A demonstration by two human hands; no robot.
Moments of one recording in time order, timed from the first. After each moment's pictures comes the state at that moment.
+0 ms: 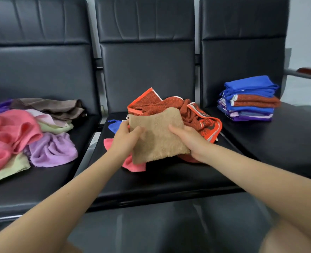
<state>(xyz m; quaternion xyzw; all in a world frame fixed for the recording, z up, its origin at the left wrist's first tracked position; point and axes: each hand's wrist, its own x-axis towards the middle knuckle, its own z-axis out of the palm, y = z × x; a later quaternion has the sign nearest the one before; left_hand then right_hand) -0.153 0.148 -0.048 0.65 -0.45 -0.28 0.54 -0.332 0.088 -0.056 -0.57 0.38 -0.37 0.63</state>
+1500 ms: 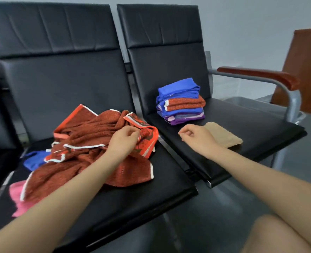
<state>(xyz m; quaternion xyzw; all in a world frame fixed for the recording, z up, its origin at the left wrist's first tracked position) -0.314 0.024 -0.050 0.61 -0.63 -0.23 0.42 -0.550 0.015 -0.074 -0.68 0.60 -0.37 0.19</state>
